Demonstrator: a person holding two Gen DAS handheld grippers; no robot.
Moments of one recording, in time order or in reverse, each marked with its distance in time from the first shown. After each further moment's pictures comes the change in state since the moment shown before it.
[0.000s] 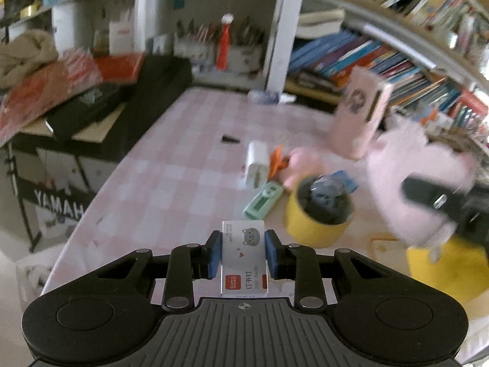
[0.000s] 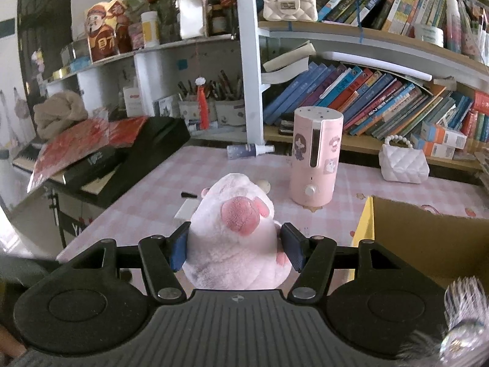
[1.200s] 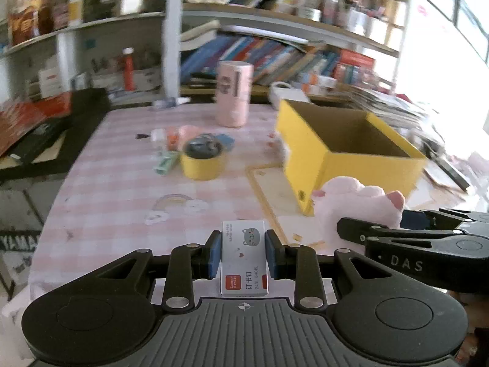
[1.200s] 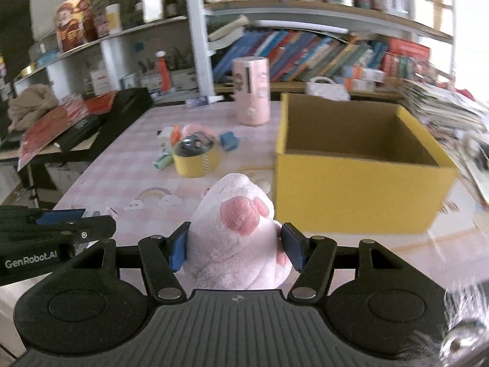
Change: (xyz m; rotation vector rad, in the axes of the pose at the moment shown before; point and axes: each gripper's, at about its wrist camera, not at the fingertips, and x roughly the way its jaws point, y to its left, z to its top) left arm -0.133 -0.046 -0.101 0.276 -0.041 -0.269; right arm -0.158 0.025 -0.122 0.178 0.067 -0.212
